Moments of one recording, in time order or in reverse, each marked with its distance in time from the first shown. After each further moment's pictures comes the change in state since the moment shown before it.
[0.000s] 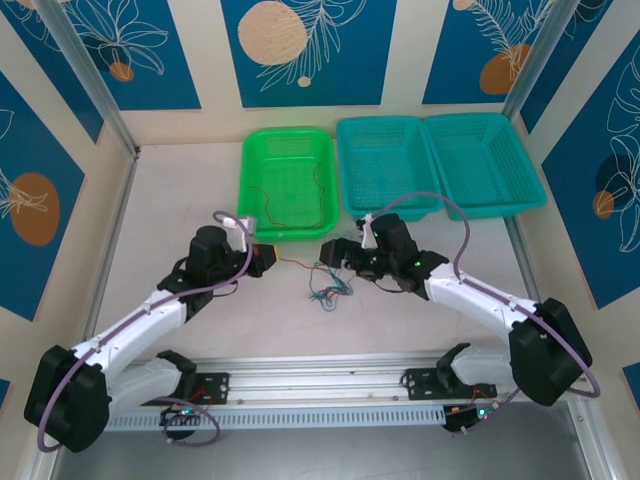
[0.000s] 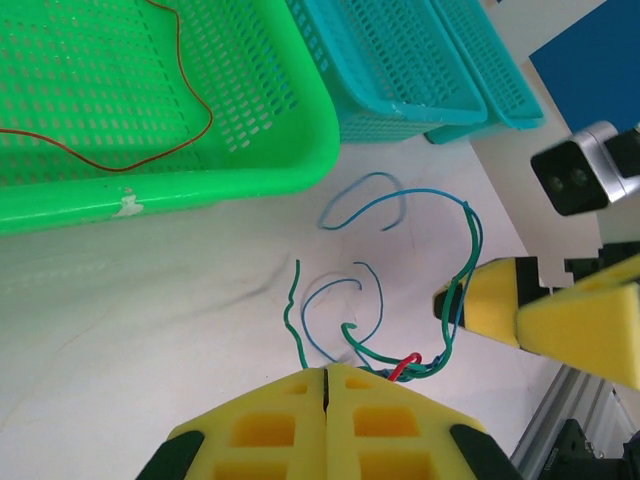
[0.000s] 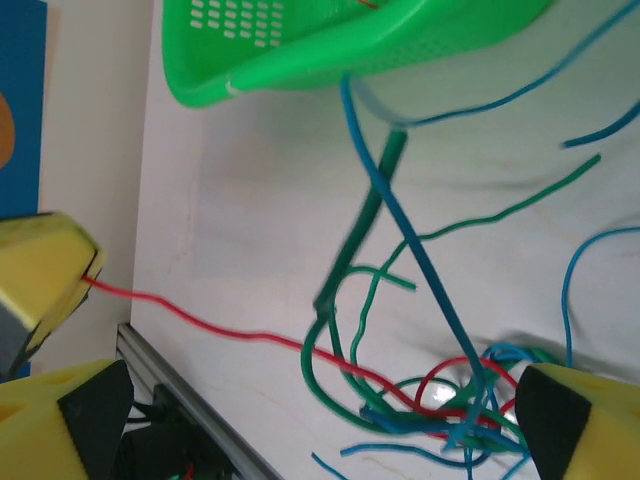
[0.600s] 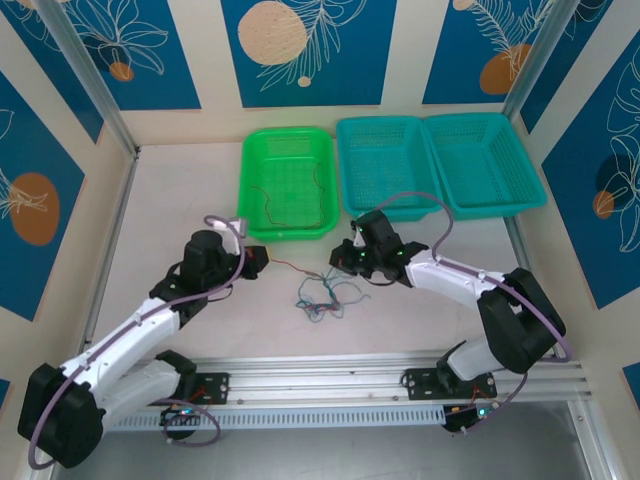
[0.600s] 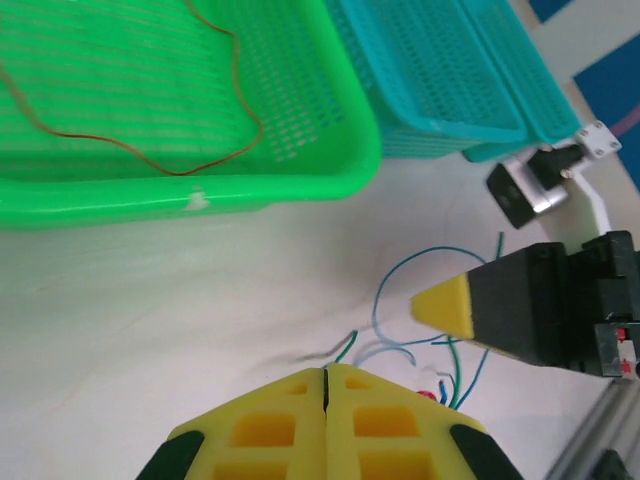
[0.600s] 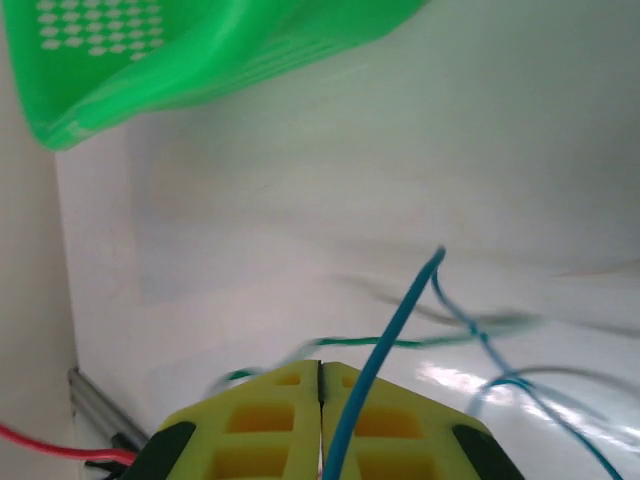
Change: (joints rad) left arm -0.006 -0.110 -0.005 -0.132 -0.152 0.000; right arm -0.016 0.170 0.032 -0.006 0.067 0.051
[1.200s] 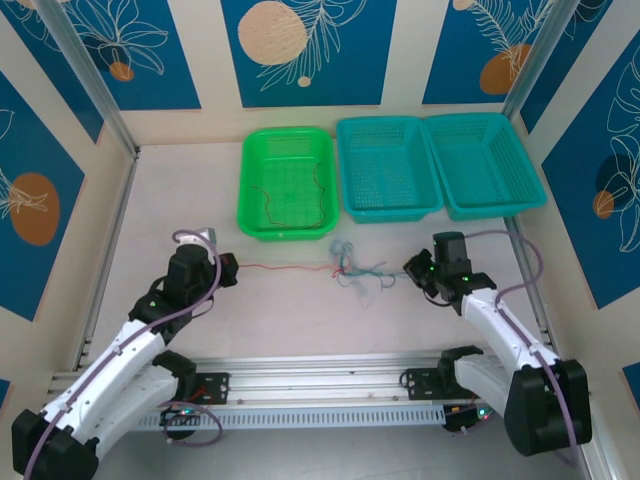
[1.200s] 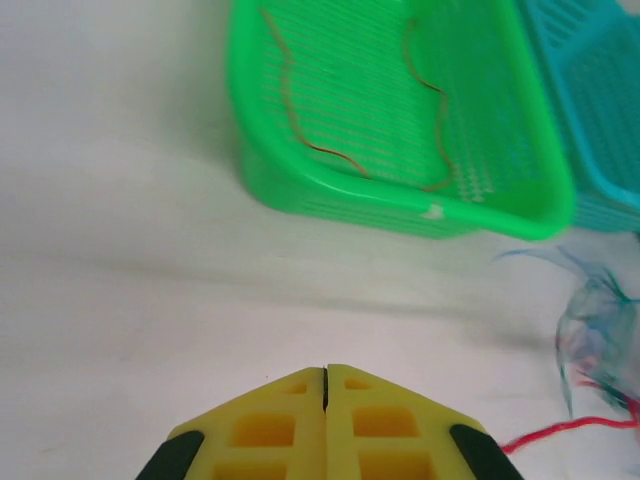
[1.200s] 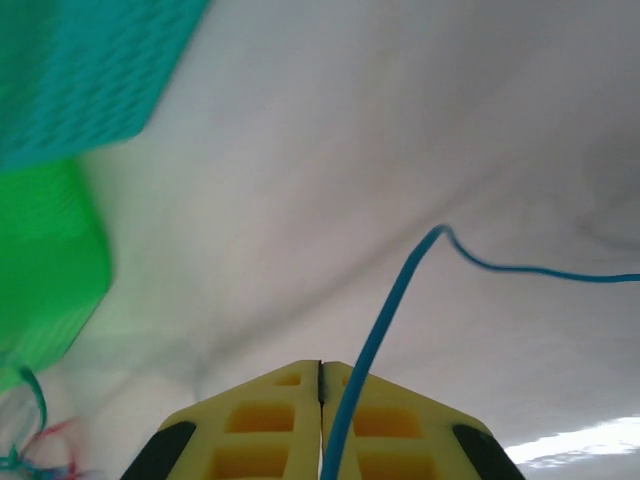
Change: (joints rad) left arm 0.045 -0.204 -0.022 -0.291 -0.323 -0.061; right arm -0.471 -0.465 -0.282 -0.264 0.151 0.067
